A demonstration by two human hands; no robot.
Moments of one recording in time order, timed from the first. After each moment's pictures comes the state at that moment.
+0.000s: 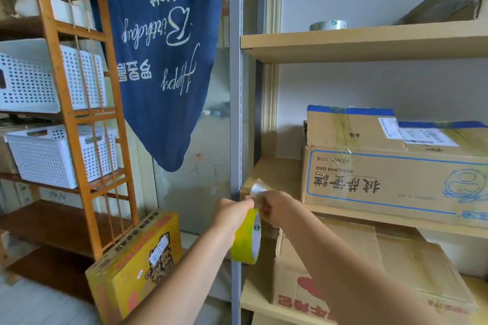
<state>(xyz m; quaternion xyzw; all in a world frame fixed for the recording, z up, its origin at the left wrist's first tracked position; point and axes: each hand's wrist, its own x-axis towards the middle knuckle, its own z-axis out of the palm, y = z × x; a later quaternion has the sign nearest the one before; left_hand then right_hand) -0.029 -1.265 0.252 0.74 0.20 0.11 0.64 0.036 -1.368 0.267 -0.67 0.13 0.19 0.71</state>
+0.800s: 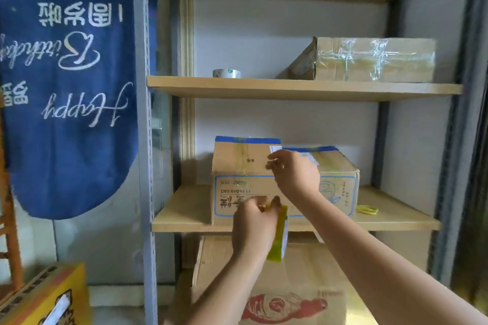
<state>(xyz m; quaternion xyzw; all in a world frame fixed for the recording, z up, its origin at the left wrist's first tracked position) -0.103 -1.475 0.323 0.78 -0.06 0.18 0.59 -0.058 -1.573 0.391 -0.90 0.02 -0.36 0.25</state>
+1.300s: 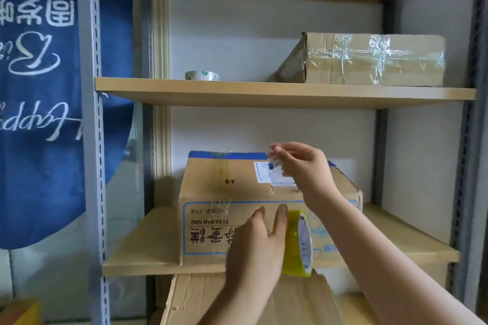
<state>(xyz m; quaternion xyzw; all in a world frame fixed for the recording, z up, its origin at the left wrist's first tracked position) -0.057 -1.521 0.335 0.85 -0.08 0.23 0.47 -0.009 -1.637 0.420 -0.70 -0.14 -0.33 0.62</state>
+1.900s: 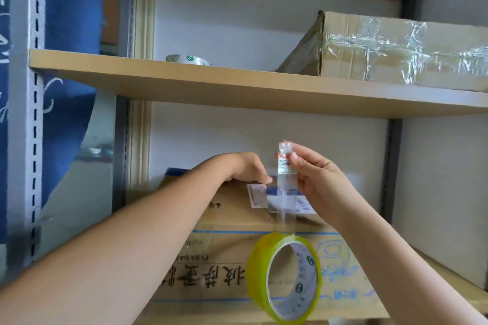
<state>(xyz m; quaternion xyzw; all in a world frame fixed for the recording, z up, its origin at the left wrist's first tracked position) 0.179 -1.535 0.455 0.93 -0.27 -0.01 0.24 0.067 -1.687 0.420 -0.61 -0.24 -0.17 0.73</state>
